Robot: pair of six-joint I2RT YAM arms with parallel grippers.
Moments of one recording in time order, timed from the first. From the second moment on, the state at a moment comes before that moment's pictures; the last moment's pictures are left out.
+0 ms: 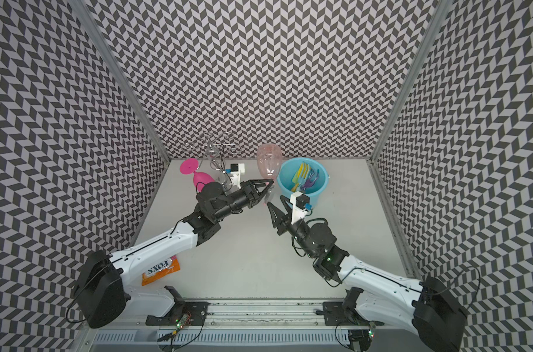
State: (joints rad) left arm -0.70 1.36 0.95 0.49 0.32 -1.23; right arm 0.89 1.07 0.52 0.71 0.24 0.22
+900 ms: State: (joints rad) left arm -0.69 1.36 0.92 0.58 0.32 -1.28; right arm 0.92 1.18 0.66 0.69 0.34 0.21
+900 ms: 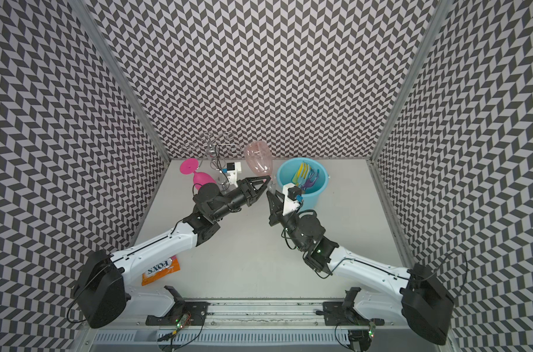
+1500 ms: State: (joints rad) left arm -0.69 1.34 0.85 0.63 0.34 -1.28; right arm 0.92 1.13 0.71 0.48 0.31 0.23
